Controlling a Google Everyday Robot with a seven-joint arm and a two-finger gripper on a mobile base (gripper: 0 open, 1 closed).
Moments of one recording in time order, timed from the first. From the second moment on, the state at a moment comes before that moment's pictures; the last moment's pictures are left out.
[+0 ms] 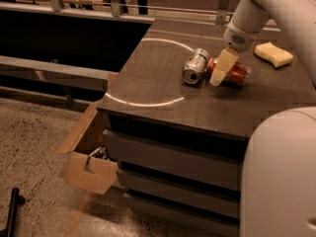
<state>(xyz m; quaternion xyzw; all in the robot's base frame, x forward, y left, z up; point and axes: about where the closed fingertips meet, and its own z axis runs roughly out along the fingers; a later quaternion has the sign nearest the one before) 0.689 -0.217 0.859 -0.50 0.86 0.01 0.13</state>
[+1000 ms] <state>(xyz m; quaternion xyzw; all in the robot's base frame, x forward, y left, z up) 0.702 -0.225 0.838 -0.49 0.87 0.00 0.10</state>
